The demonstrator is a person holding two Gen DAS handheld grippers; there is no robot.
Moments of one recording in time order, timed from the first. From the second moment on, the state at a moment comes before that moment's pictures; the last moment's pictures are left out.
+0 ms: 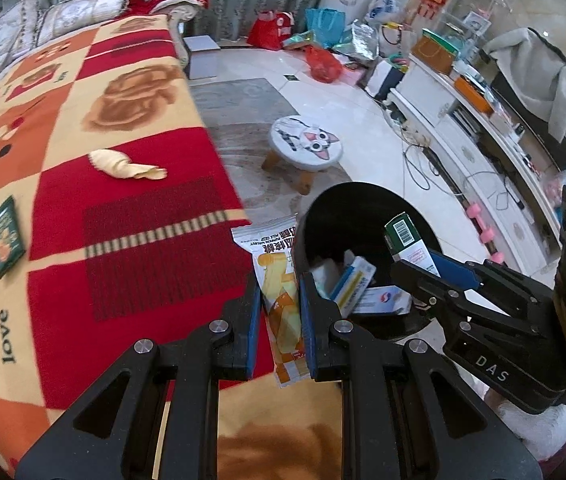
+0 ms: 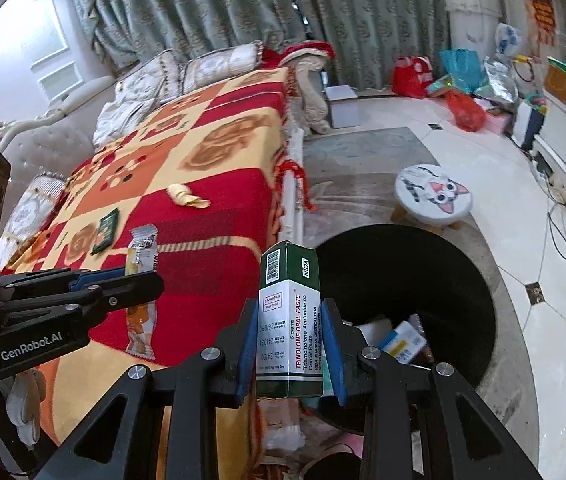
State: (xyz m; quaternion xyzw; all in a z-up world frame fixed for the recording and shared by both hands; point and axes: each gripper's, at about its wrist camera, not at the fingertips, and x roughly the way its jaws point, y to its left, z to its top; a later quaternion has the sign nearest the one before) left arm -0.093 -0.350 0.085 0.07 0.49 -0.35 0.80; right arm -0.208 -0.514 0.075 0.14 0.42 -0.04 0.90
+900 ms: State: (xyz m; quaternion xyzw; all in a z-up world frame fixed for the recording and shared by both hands) left arm -0.091 -0.419 0.056 0.06 0.51 -0.39 0.76; right arm -0.224 -0.569 0.052 0.19 0.43 -0.08 0.88
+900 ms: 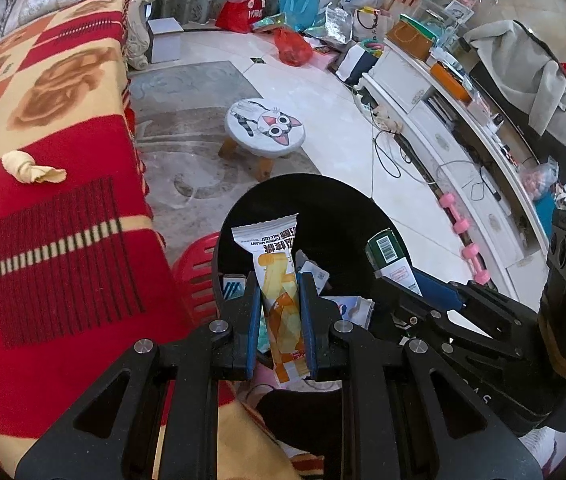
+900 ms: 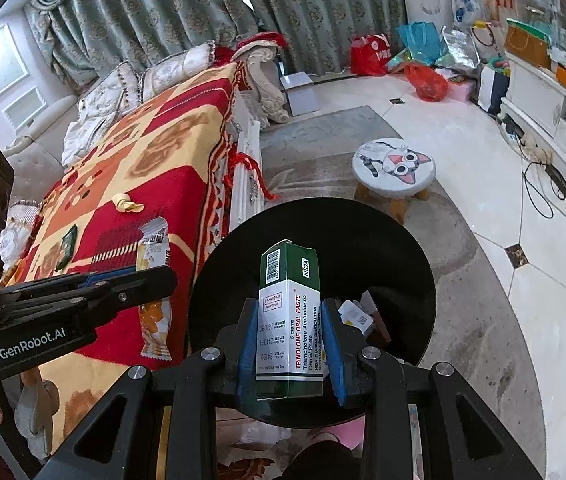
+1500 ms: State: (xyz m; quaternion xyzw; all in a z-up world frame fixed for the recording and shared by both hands) left arm -0.090 -0.399 0.066 0.06 0.50 -0.39 0.77; right arm -0.211 -0.566 0.047 0.19 0.44 -0.09 0.87
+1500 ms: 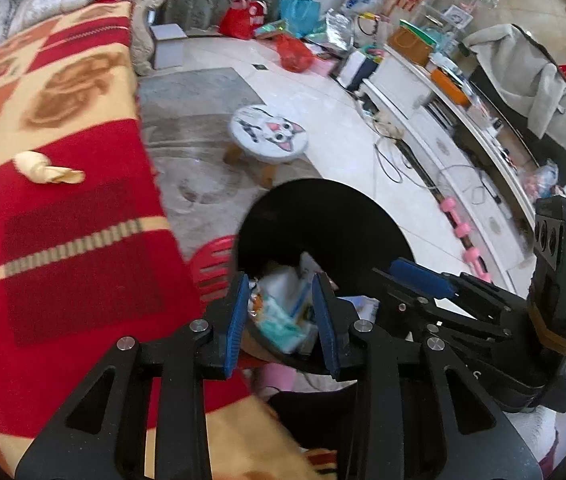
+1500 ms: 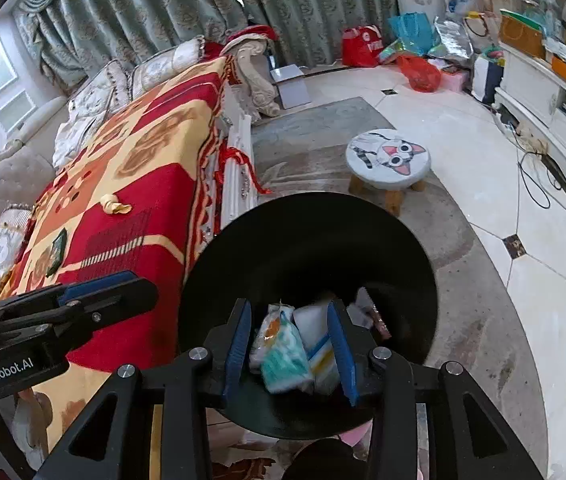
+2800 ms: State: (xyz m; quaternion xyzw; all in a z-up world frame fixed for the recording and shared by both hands) left arm 0.071 -0.138 0.035 -0.08 0.51 -0.10 0.85; right arm 0.033 -0.390 0.038 0.01 0.46 0.10 0.88
